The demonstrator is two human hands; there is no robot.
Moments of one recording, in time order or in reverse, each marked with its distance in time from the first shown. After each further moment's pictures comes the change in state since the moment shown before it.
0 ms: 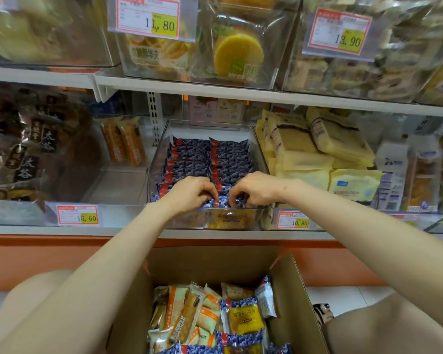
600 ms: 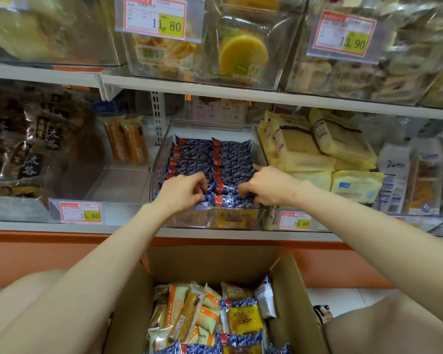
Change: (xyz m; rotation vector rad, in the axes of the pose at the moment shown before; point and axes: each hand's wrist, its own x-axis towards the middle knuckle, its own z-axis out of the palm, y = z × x) left_hand -0.012 -0.011 -0.002 0.071 0.125 -0.187; right_hand -0.014 0.003 0.000 -0.354 0.135 0.050
